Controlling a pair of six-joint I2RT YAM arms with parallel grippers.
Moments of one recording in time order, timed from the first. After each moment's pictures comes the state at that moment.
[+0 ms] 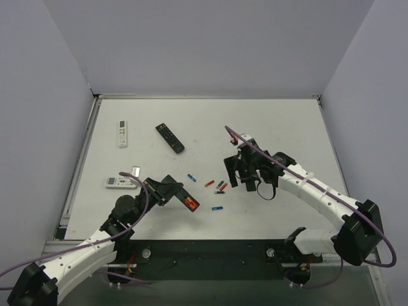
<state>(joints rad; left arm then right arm) -0.66 0.57 0.01 0.58 0.04 -1.32 0.74 1.28 1.03 -0.67 0.11 0.20</state>
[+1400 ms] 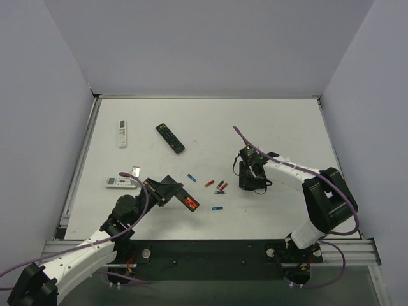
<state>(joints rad) -0.66 0.56 0.01 0.56 0.03 -1.32 0.52 1.59 0.83 -0.52 0.17 0.50</state>
